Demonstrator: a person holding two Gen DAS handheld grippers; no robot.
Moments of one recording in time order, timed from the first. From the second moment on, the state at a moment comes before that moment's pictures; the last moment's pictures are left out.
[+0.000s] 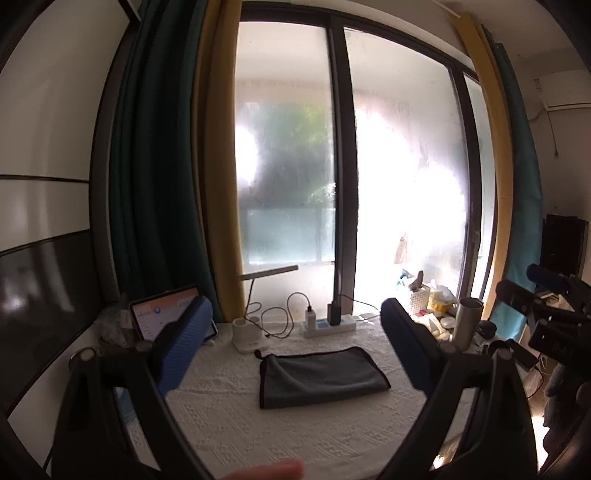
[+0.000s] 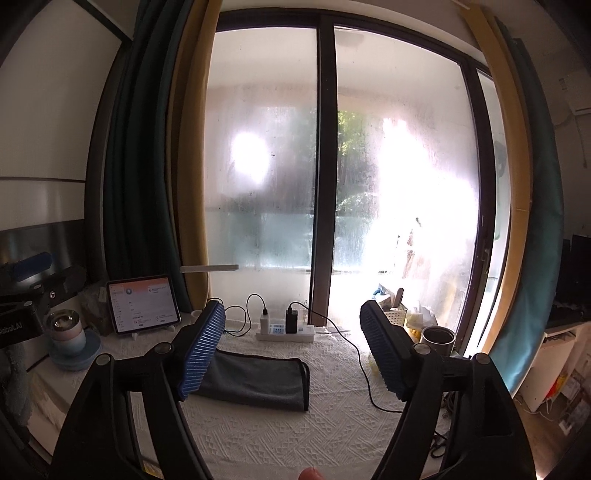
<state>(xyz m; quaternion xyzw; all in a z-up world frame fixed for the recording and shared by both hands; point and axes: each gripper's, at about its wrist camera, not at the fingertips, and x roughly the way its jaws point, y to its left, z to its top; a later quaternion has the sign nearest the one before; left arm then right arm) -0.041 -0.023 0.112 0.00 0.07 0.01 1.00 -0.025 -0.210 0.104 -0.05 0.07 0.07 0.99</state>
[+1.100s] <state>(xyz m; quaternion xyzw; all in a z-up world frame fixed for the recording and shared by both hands) -0.026 -0.030 0.083 0.01 0.10 0.01 1.00 -0.020 -0.210 0.086 -0.06 0.10 0.07 0.99</state>
